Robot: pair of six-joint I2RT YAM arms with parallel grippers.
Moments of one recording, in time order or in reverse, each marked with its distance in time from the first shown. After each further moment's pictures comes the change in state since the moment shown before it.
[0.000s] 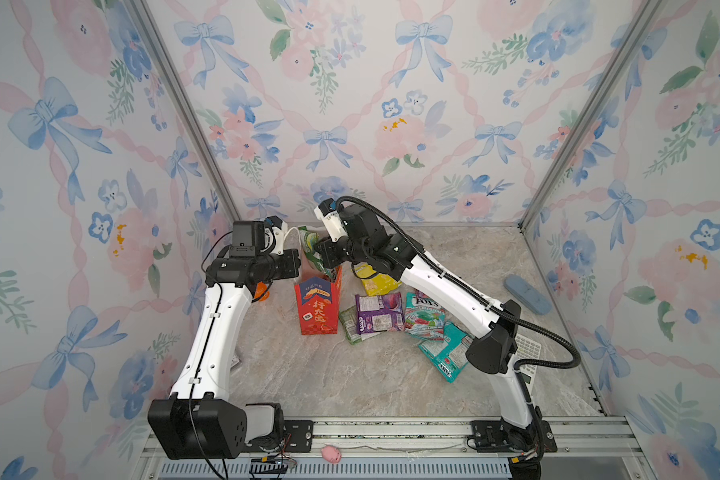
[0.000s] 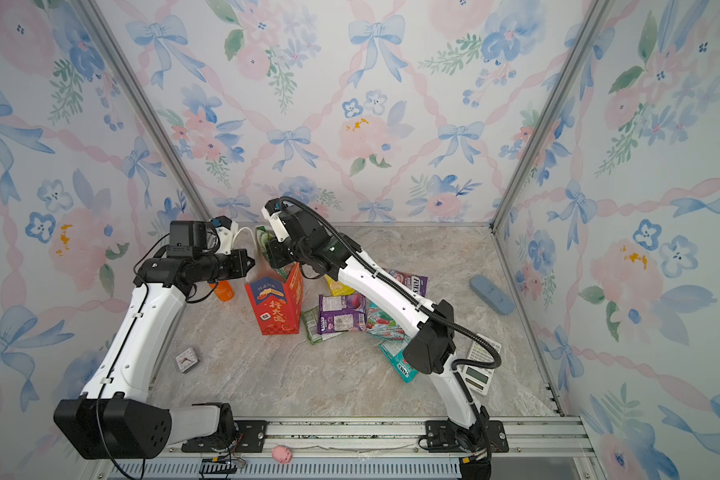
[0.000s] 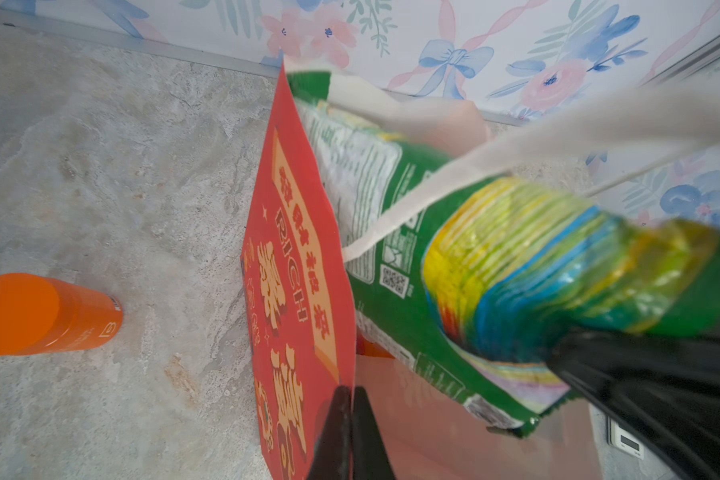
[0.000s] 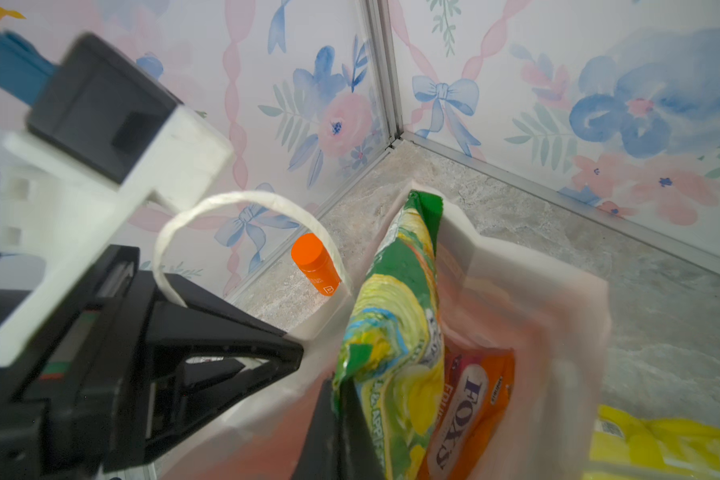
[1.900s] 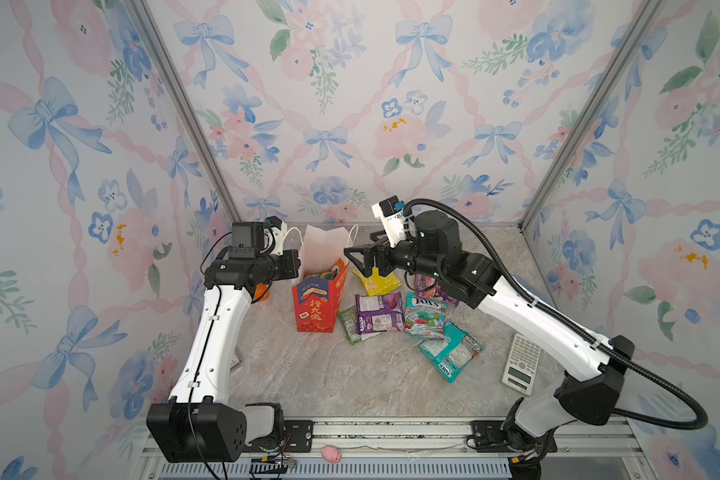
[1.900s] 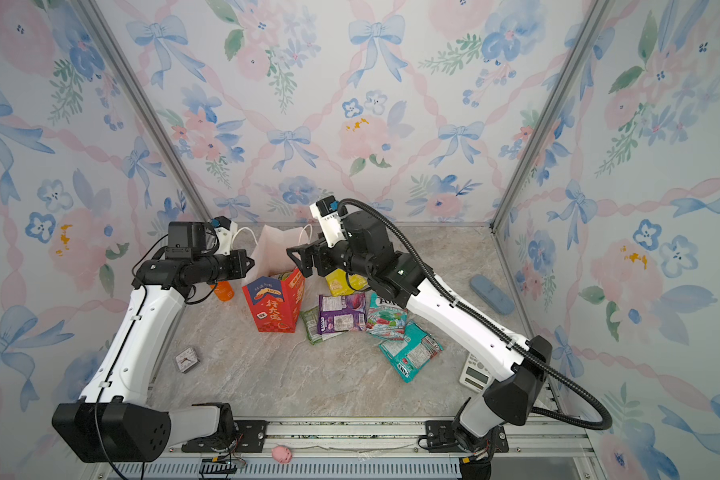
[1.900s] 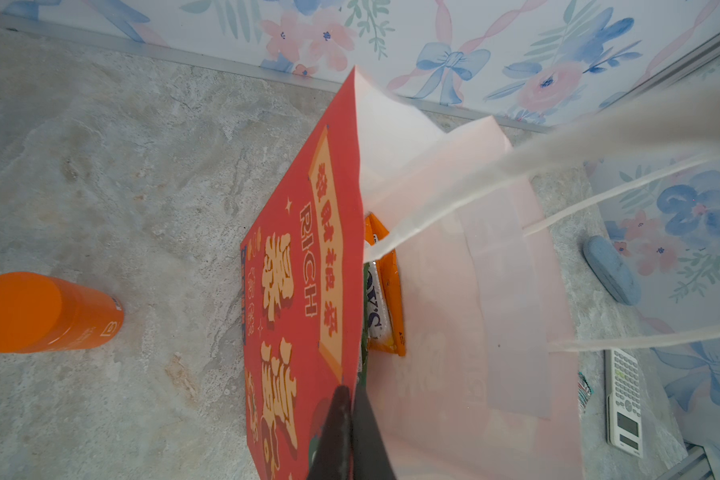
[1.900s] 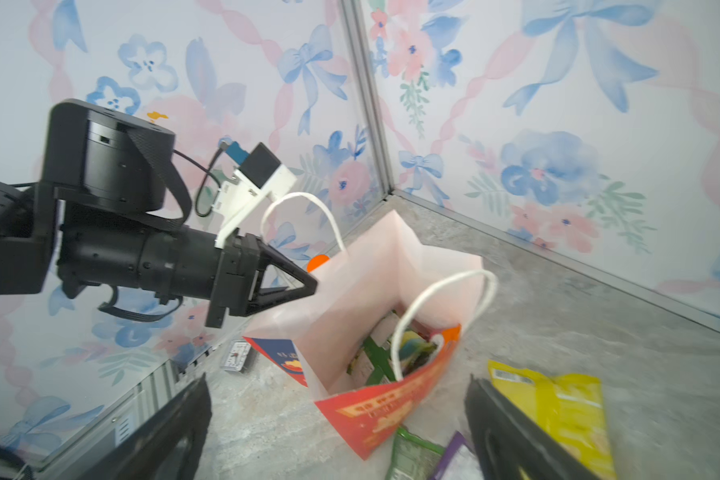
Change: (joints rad) left arm 0.000 -0.014 -0.006 0.000 0.000 0.000; right arm -0.076 -0.631 -0.703 0.281 0.005 -0.011
